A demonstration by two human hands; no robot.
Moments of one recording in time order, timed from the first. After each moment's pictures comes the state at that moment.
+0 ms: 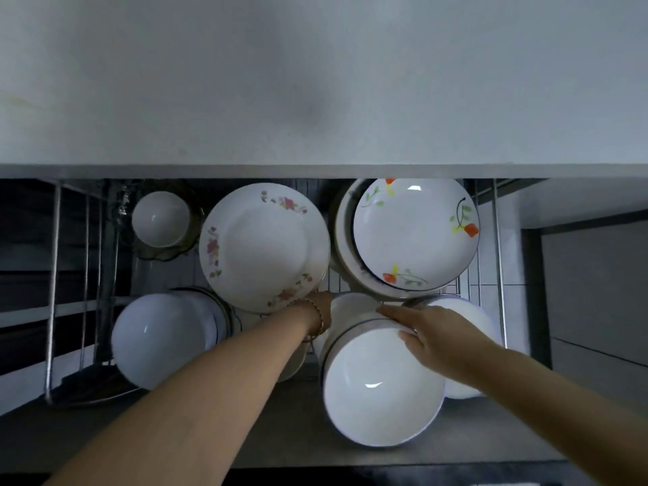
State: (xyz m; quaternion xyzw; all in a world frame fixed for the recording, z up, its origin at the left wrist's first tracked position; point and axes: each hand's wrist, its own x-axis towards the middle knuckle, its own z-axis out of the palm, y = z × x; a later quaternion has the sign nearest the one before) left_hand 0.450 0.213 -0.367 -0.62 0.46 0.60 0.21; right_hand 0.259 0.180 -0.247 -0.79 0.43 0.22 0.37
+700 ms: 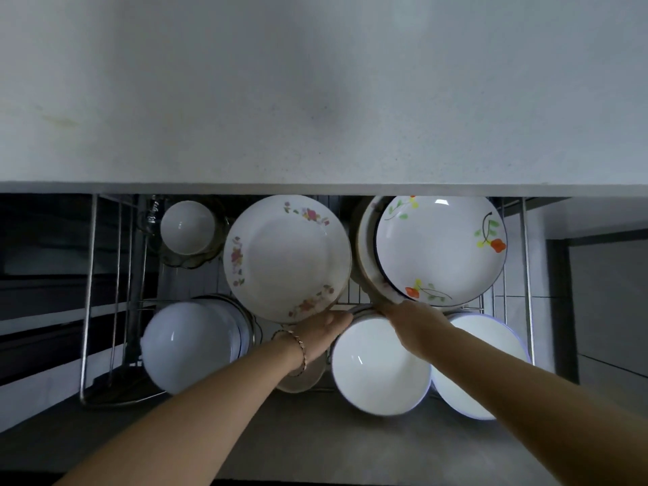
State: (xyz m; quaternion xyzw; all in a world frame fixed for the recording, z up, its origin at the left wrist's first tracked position) left_hand 0.470 0.233 -0.315 -0.65 0.43 0.63 0.06; right_hand 0.309 0.167 -0.300 -0.80 0.40 0.33 0.30
